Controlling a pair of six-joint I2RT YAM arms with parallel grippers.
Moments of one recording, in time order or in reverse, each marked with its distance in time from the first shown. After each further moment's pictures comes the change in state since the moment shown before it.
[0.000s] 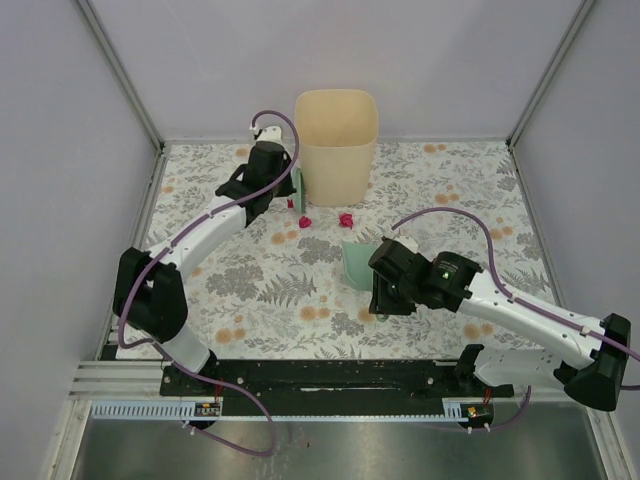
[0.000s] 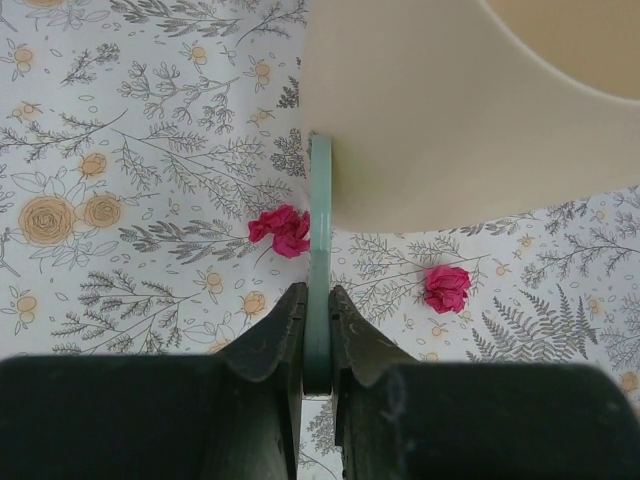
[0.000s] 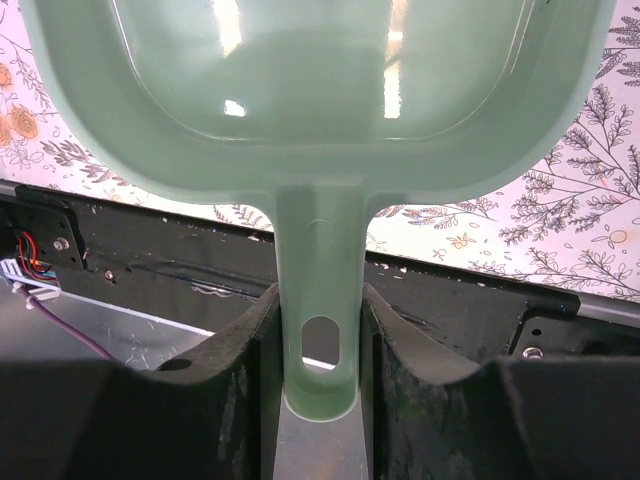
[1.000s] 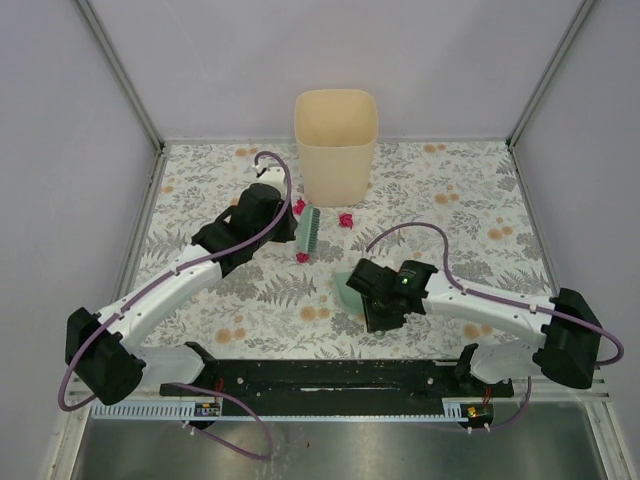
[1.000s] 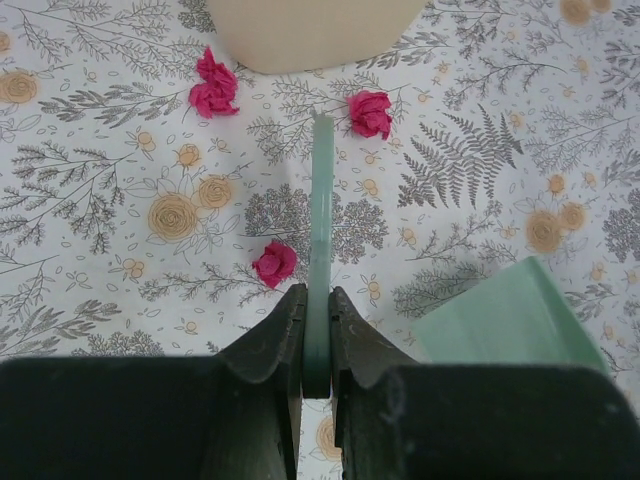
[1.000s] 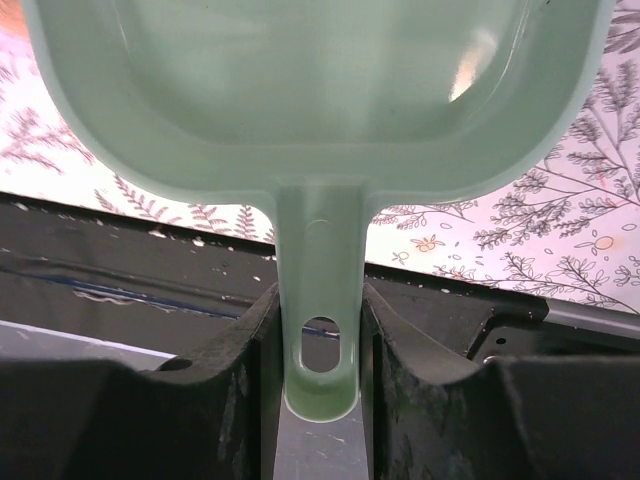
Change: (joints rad) left arm -0.180 -0.377 -0.294 -0.120 0.039 -0.026; right arm 0.037 0.151 -0.102 0.060 -0.018 -0.070
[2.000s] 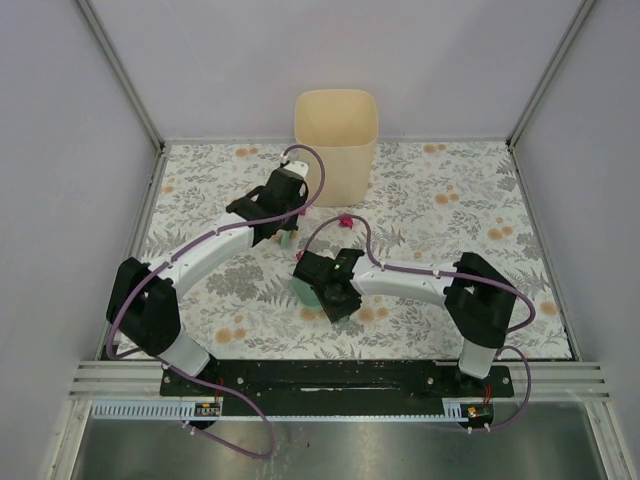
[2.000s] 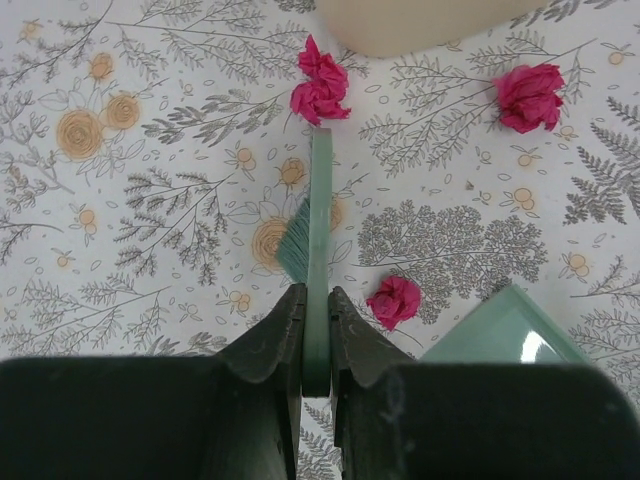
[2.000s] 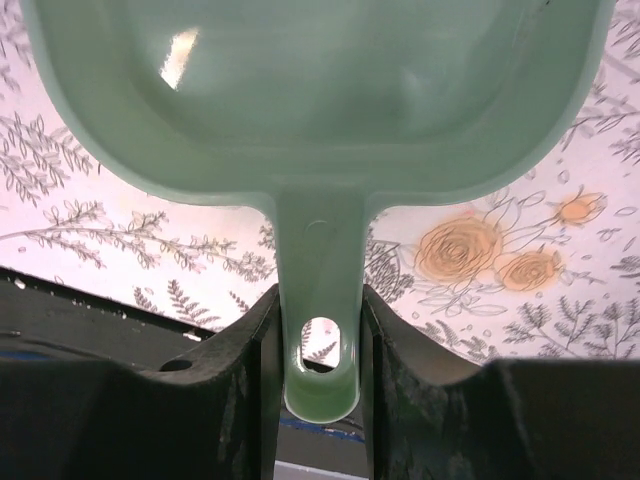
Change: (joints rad) left arm 0.039 0.305 0.177 -0.080 -0.137 0.227; right arm 0.081 0.502 0.300 0.094 0.027 -0.308
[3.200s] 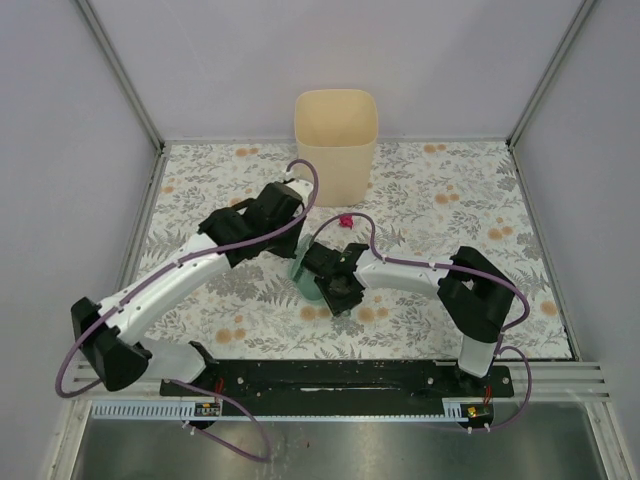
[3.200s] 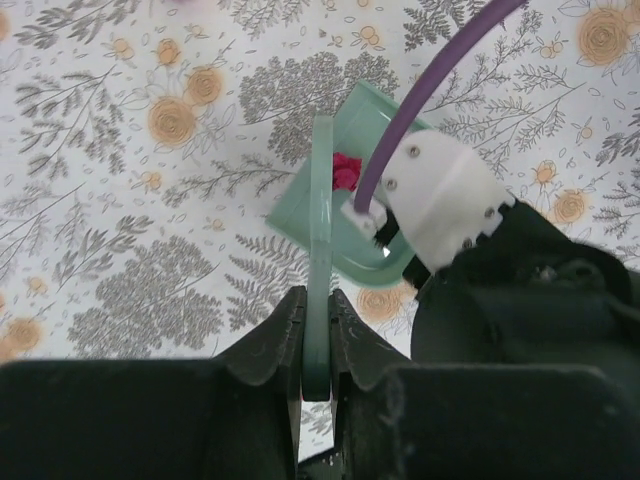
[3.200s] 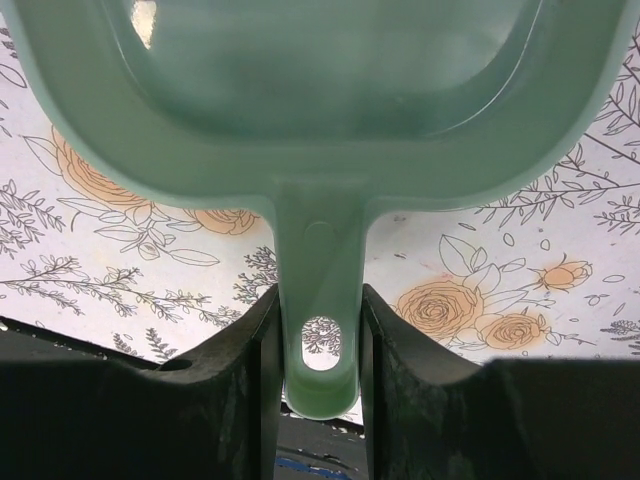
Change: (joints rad) left arm -0.166 -0.191 0.092 -0.384 0.164 -0.071; right arm -0.100 0.028 -0.039 0.108 -0.055 -0.083
